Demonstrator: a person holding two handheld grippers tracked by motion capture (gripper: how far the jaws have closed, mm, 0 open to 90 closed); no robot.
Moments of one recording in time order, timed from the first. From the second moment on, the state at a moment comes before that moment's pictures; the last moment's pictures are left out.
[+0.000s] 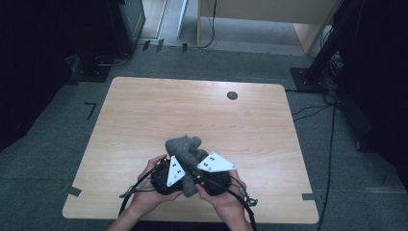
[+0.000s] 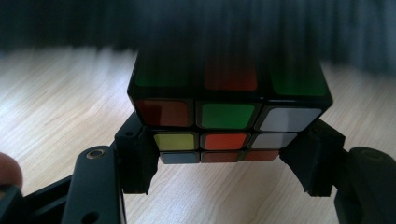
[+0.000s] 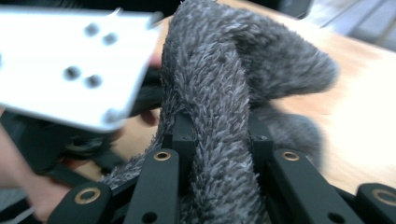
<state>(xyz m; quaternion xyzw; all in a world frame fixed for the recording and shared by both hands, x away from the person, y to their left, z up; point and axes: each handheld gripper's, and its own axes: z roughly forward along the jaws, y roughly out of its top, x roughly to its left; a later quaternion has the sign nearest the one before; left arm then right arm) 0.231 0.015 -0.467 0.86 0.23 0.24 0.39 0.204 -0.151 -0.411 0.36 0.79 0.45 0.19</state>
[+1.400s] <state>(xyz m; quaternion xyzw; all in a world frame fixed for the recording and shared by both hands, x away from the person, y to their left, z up) 0.233 0.021 -0.465 0.85 0.22 0.24 0.41 0.208 -0.178 -0.398 0.38 0.76 0.50 0.18</state>
